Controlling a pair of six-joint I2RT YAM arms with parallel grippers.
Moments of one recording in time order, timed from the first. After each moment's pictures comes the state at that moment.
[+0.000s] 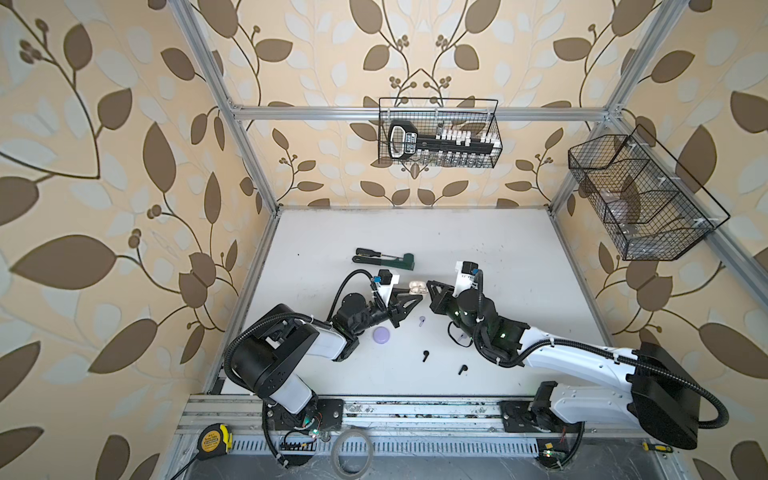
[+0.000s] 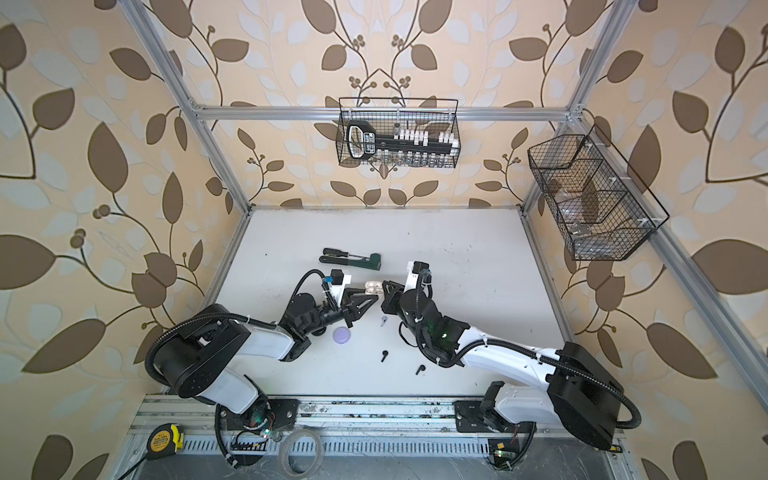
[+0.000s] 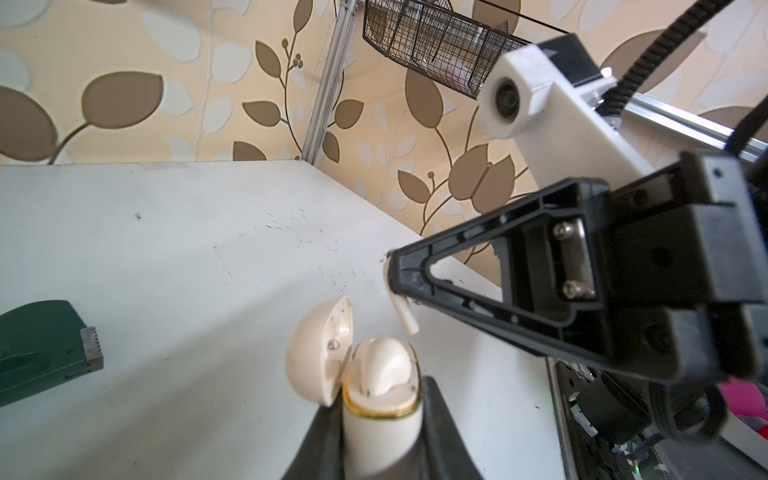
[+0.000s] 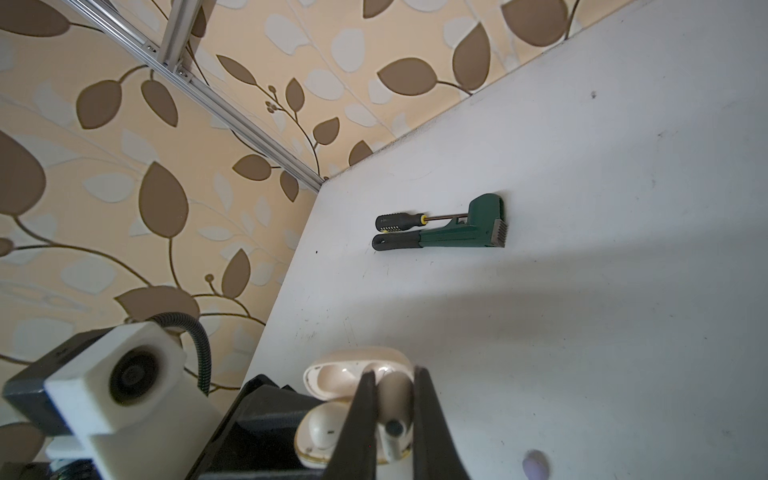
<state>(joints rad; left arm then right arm) -0.62 1.56 0.34 1.25 0.49 -0.40 0.90 1.25 0.62 0.31 0.41 0.89</state>
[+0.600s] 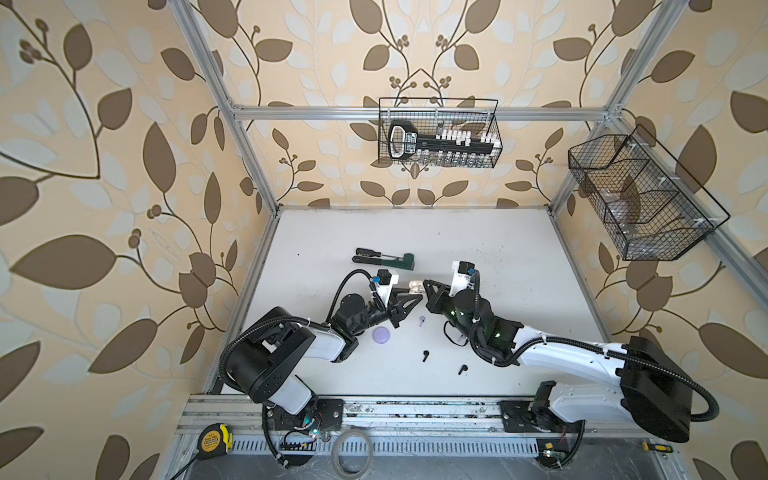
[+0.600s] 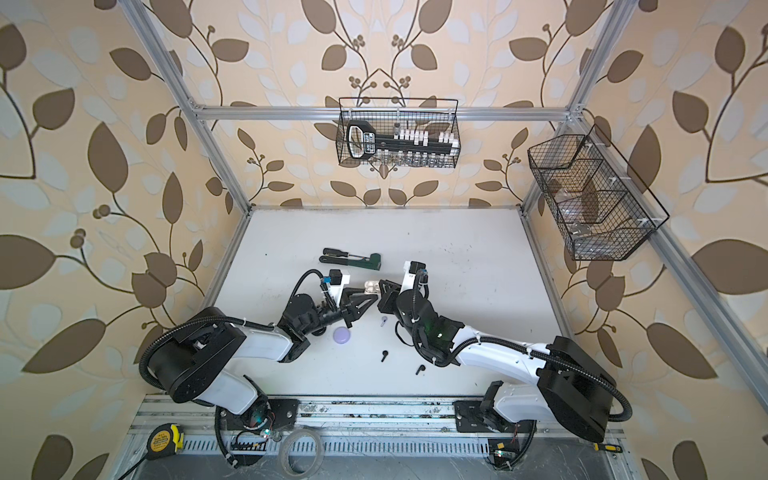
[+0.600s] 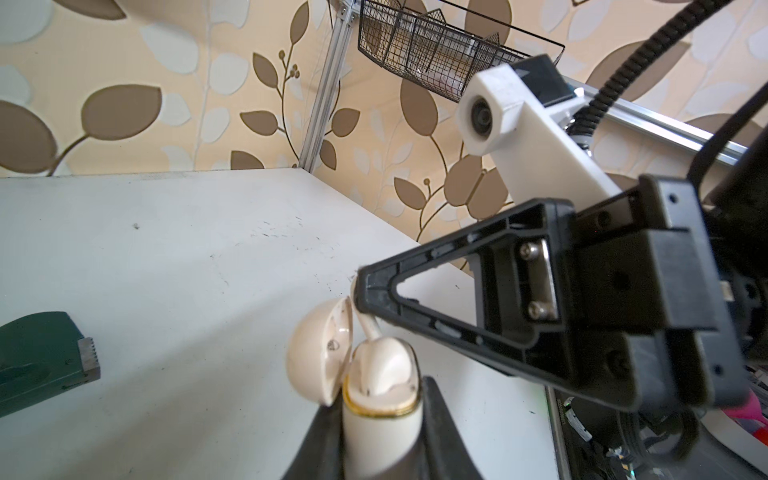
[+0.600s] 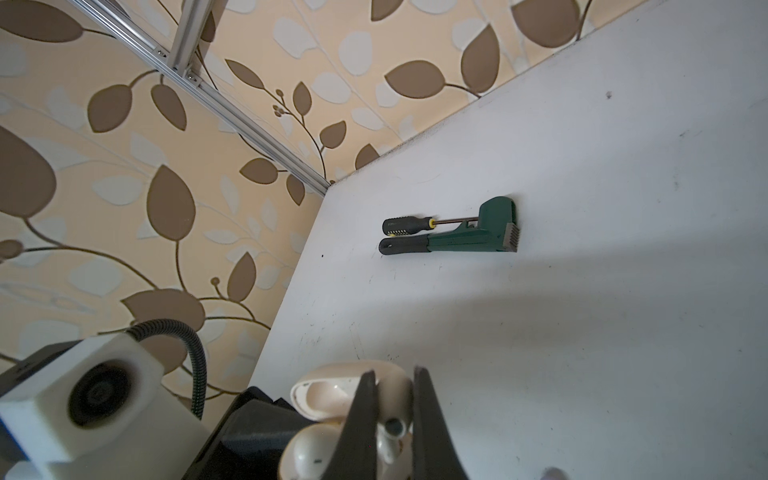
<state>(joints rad) -0.62 1.52 0.33 1.25 0.48 -0.41 0.91 1.29 0.62 0.38 0.42 0.89</state>
